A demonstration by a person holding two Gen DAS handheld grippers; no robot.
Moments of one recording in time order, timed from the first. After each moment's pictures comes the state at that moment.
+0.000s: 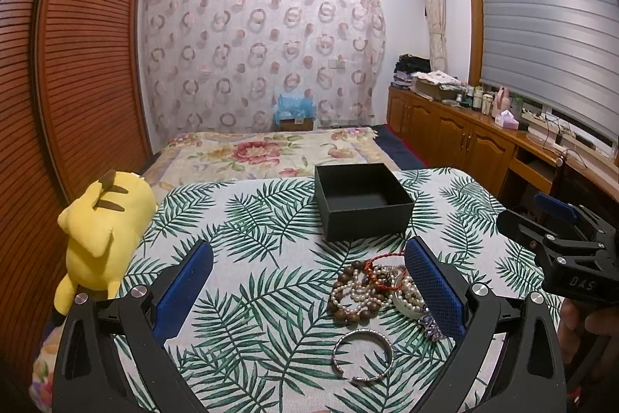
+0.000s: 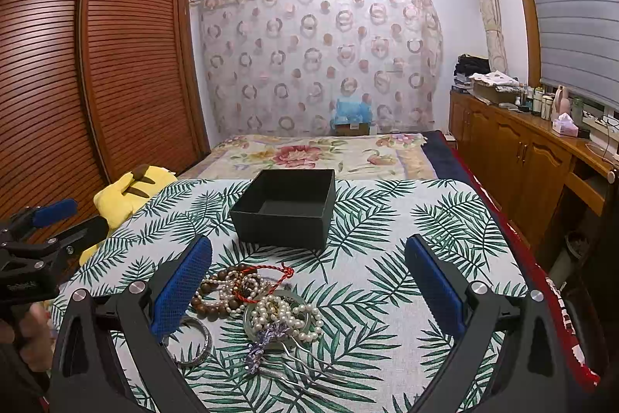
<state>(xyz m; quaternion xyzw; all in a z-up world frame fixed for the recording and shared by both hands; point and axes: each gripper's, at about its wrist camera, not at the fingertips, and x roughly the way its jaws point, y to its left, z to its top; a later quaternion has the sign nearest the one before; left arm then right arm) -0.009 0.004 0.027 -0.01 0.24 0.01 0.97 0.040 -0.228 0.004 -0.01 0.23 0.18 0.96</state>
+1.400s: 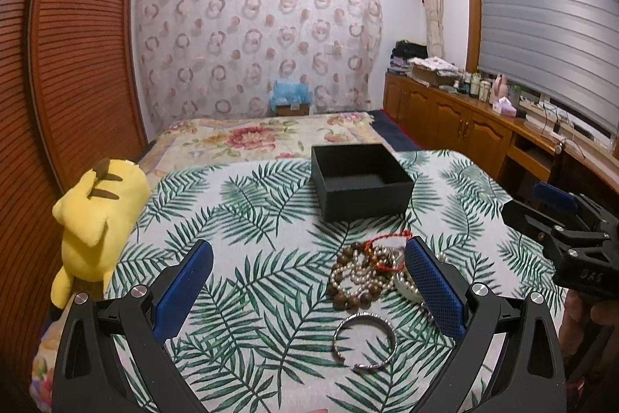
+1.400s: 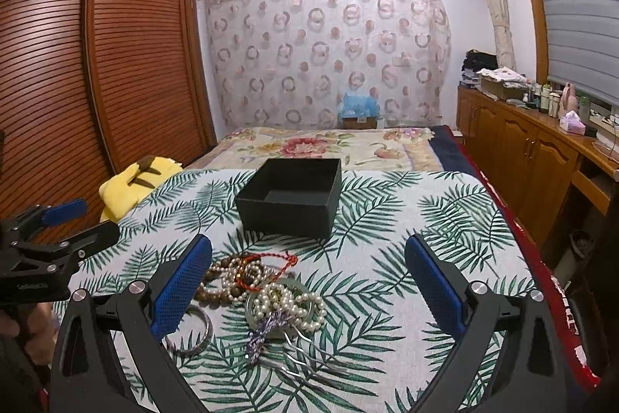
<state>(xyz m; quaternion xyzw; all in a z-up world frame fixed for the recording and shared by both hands) -0.007 -0.002 0.010 0.00 0.27 0.00 0.96 0.035 -0.229 0.004 -0.01 0.24 0.20 0.95</state>
